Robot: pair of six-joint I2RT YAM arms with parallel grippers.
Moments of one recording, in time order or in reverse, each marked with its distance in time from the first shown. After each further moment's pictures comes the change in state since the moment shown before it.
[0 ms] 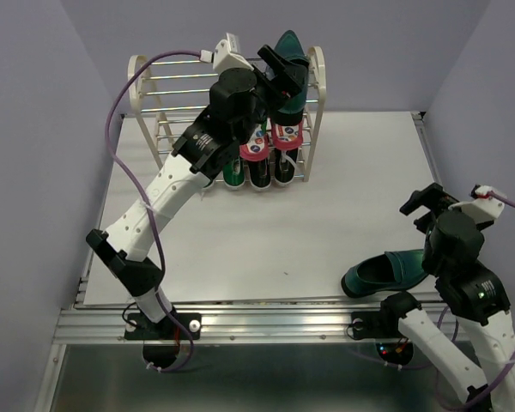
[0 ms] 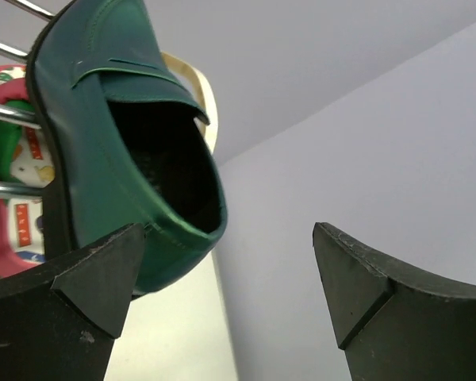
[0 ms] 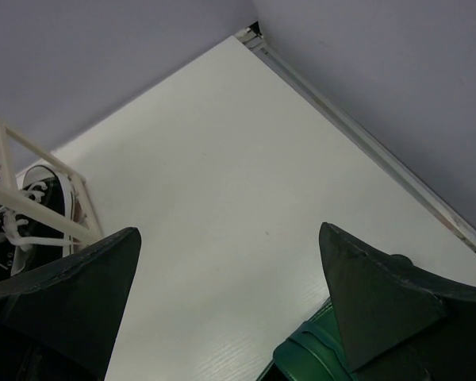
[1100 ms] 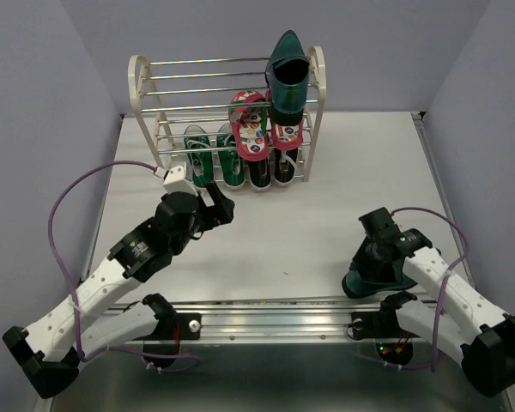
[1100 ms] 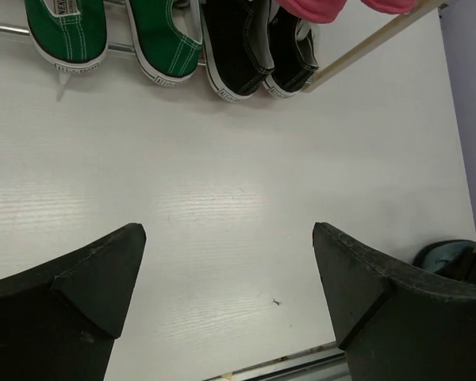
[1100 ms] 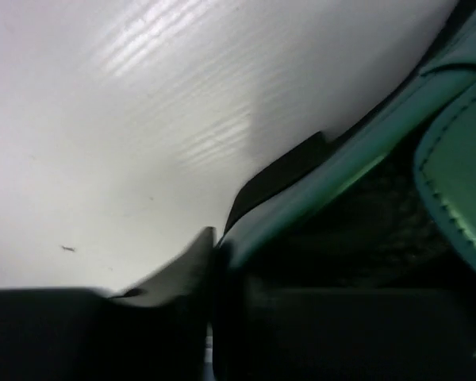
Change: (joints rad) left arm 0.015 -0.870 -1.159 -0.175 -0.035 0.186; right arm 0.000 0.476 -0.309 -0.279 -0.749 0.502
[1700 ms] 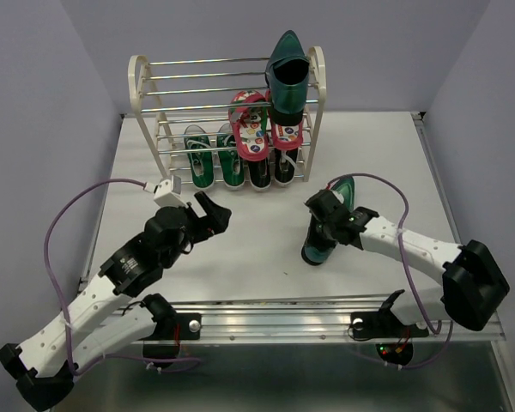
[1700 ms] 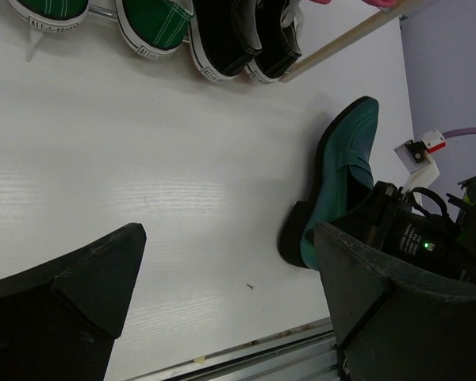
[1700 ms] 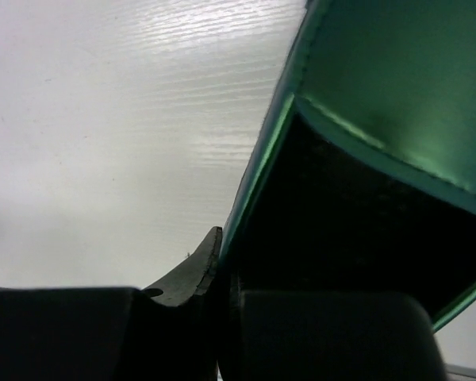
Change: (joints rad) left arm 0.000 -0.150 -0.116 0.008 0.051 -0.119; right arm 0.321 0.395 0.242 0.386 0.029 -0.105
